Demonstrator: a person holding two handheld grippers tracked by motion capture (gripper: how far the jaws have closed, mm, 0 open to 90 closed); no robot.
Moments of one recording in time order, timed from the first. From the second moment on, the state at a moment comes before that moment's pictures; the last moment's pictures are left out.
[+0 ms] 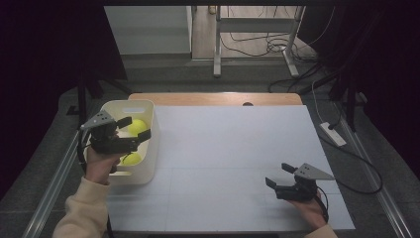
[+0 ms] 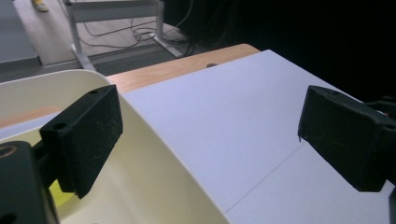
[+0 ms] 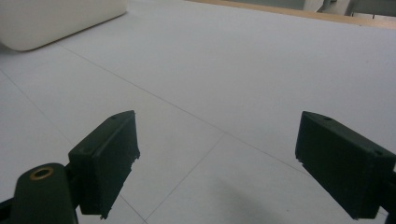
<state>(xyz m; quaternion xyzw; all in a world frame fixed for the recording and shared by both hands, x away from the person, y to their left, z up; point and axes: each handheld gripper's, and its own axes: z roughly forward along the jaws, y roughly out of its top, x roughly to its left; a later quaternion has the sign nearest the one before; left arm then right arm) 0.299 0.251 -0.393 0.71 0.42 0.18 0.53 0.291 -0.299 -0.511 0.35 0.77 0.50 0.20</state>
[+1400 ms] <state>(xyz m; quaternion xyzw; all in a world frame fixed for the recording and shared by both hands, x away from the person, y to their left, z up) 0.241 0.186 -0.422 0.76 0.29 0.14 0.57 0.287 -0.298 -0.509 0.35 0.77 0.50 0.20</state>
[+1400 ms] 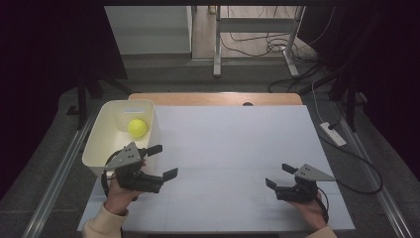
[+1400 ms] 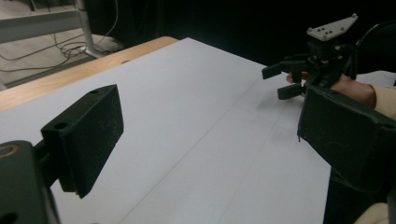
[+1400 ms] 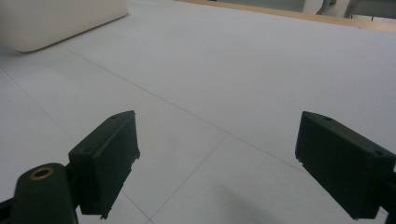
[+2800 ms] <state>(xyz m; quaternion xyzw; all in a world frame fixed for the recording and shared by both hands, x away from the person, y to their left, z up) 0.241 0.175 -0.515 0.80 0.31 0.09 0.49 0.285 -0.298 -0.511 0.34 0.77 0.50 0.19</state>
